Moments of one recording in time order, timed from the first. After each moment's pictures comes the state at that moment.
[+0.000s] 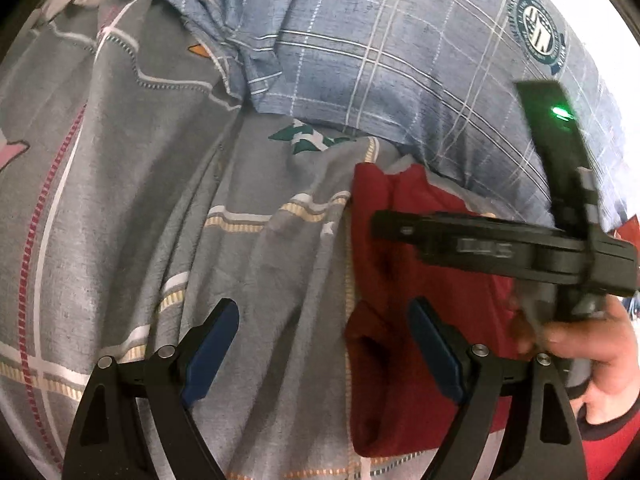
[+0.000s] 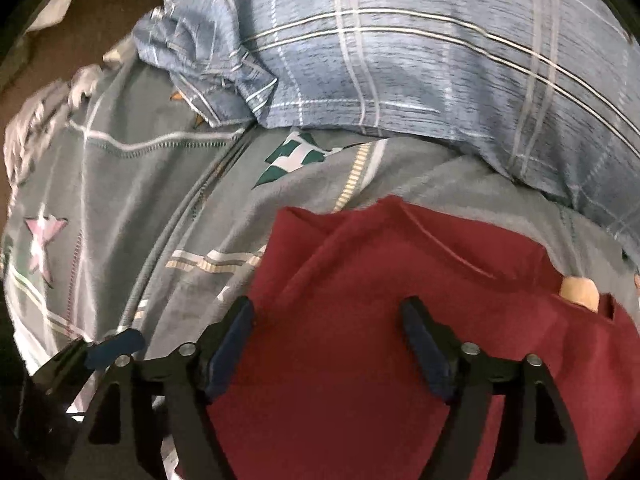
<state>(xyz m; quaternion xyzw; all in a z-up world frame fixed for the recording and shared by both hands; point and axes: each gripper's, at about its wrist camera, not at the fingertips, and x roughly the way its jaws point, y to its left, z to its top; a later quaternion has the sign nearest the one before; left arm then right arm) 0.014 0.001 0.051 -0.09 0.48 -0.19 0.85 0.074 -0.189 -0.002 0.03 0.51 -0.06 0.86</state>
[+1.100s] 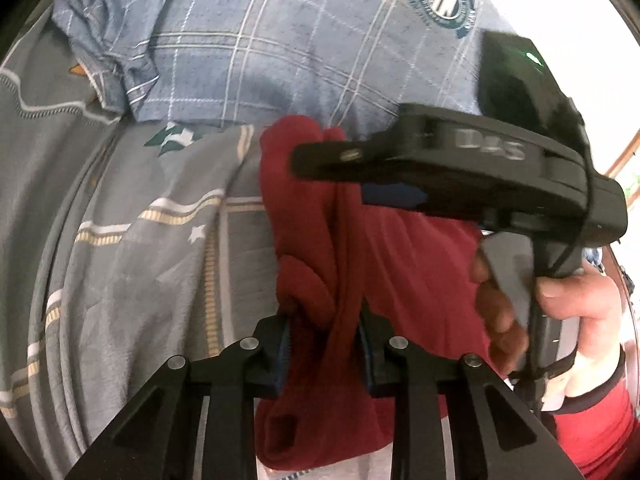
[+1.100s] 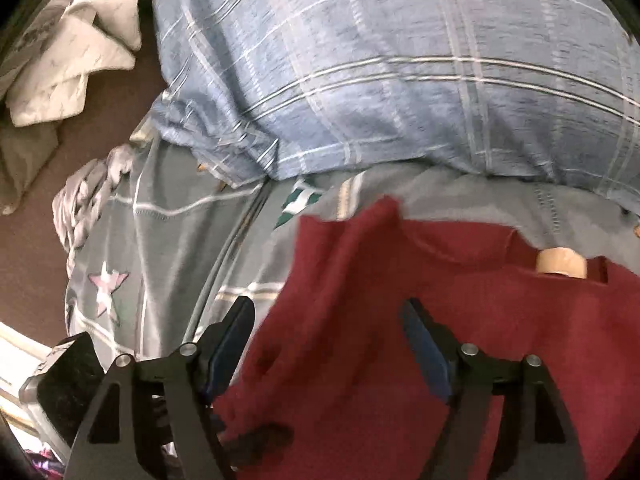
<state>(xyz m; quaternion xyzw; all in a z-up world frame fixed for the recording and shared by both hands) 0.008 -0.050 0.050 -0.09 0.46 -0.34 0.82 0.028 -0.226 0.032 0.15 0.44 -0.02 0.88</state>
